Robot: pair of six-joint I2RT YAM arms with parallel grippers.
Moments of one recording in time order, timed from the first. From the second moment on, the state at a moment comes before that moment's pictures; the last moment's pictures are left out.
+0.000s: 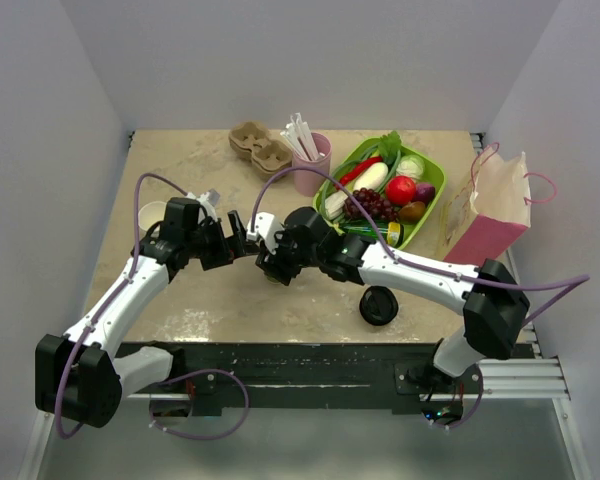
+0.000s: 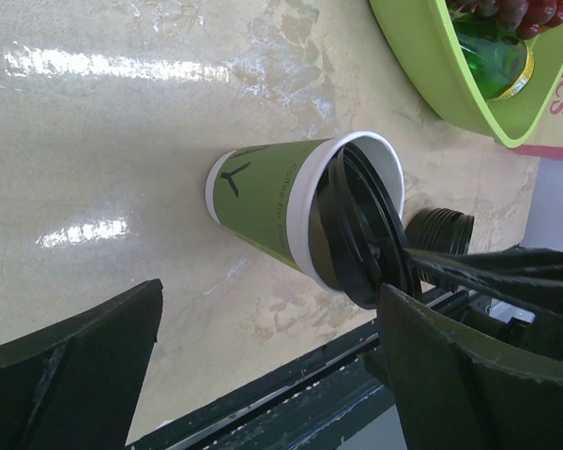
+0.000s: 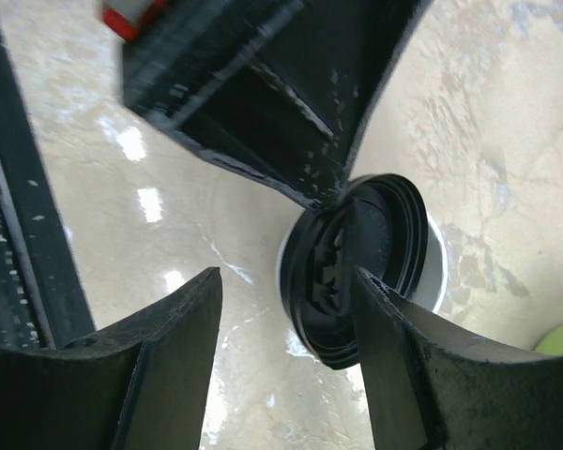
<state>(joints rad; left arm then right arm) -0.25 1.13 0.80 -0.48 0.39 -0.60 0.99 1.56 1.18 -0.22 -0.14 -0.21</state>
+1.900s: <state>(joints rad) -0.26 0.98 0.72 -0.38 0.40 -0.62 0.72 1.53 1.12 -0.06 -0.48 0.42</state>
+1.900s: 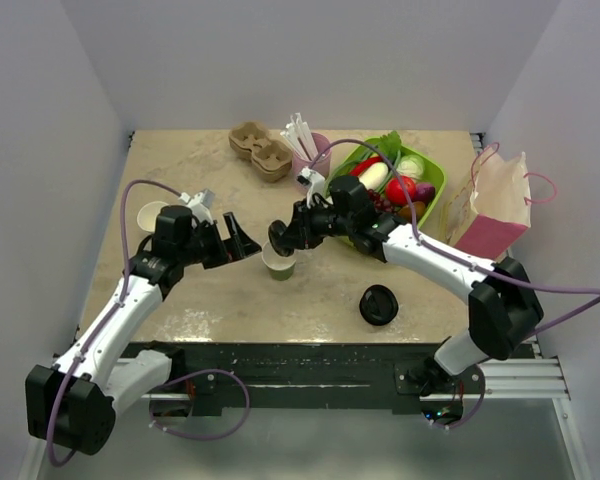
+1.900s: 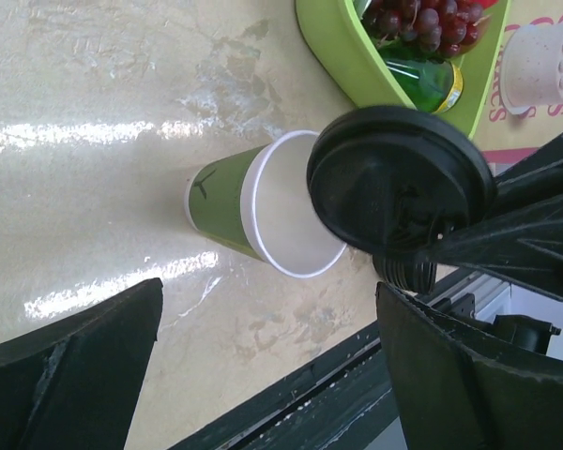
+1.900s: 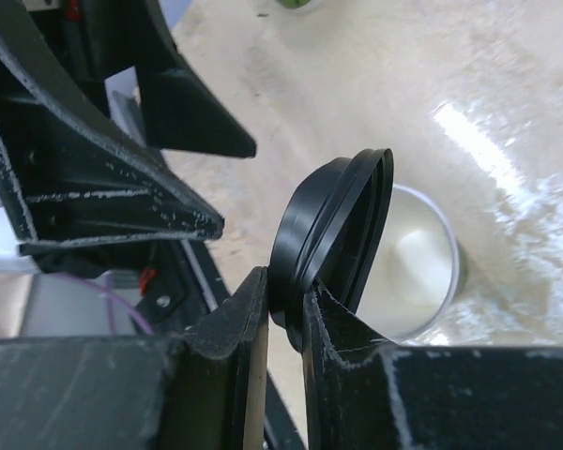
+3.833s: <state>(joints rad) -0.28 1.23 0.69 -0.12 0.51 -0.67 0.61 1.58 1.06 -0.08 -0.49 0.57</state>
